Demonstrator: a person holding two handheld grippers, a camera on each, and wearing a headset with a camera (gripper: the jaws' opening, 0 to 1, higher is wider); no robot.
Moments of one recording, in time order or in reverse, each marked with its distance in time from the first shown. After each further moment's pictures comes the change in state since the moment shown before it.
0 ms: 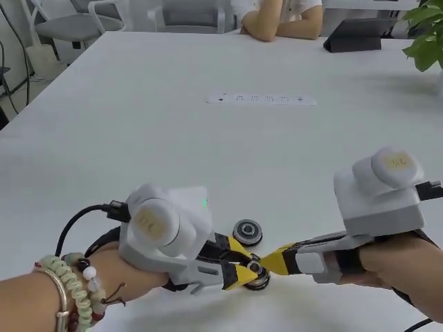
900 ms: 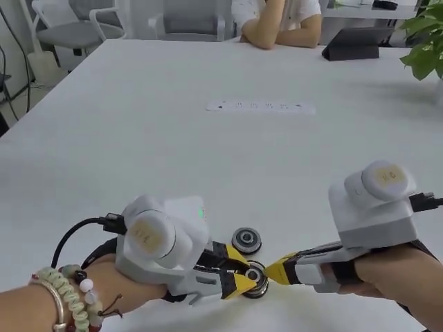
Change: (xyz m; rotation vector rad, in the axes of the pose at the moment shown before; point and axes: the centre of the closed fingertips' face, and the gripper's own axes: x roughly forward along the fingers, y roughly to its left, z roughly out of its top) left arm 0.000 0.001 0.000 -0.012 -0.018 0.015; right arm 0.001 -0.020 -0.008 -0.015 0.034 -0.090
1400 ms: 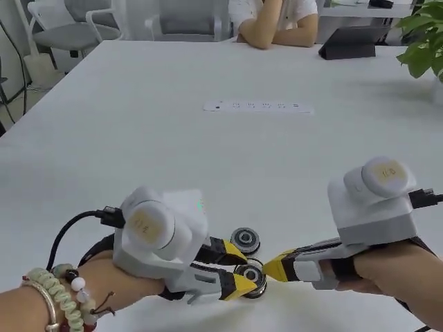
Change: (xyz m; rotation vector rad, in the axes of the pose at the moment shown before) left arm -0.006 0.001 0.007 -0.040 0.002 -0.012; right arm -0.002 0.002 0.005 0.001 -0.022 0.009
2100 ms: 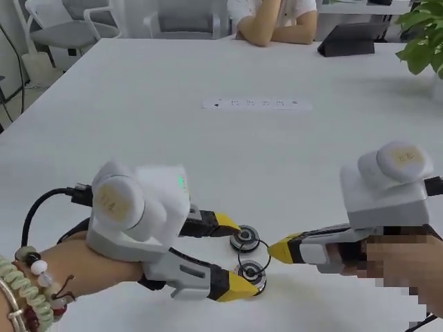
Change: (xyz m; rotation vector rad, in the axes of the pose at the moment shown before) left arm -0.028 0.000 0.029 0.023 -0.068 -0.018; right arm -0.015 -0.010 0.020 0.016 -0.074 -0.037
